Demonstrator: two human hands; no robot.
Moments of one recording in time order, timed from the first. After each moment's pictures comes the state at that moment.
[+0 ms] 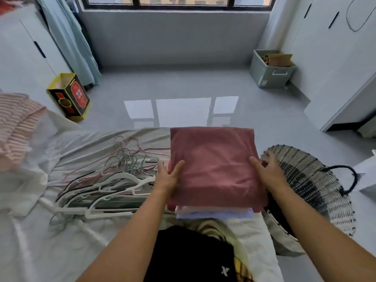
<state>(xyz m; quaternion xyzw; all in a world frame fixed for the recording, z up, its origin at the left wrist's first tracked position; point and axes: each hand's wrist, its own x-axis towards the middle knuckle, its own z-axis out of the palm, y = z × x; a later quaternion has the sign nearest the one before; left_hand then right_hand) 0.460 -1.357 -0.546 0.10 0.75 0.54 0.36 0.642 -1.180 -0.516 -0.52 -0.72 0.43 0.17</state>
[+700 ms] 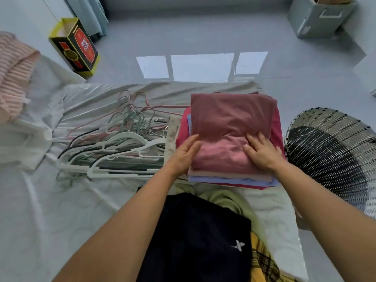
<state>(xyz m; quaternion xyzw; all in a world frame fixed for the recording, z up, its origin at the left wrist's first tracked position) 0.457 -1.357 -0.634 0.25 0.77 0.44 0.39 0.598 -1.164 -0.643 -0.41 -0.86 0.25 -0.17</state>
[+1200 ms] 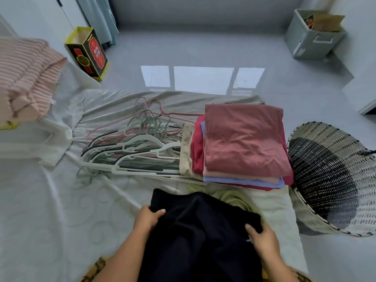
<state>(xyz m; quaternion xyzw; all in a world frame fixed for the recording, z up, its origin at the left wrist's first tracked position) 0.484 -1.532 -0.686 -0.12 0.84 0.34 0.41 0.706 -1.346 -0.684 -0.66 -0.62 0.43 -0.03</state>
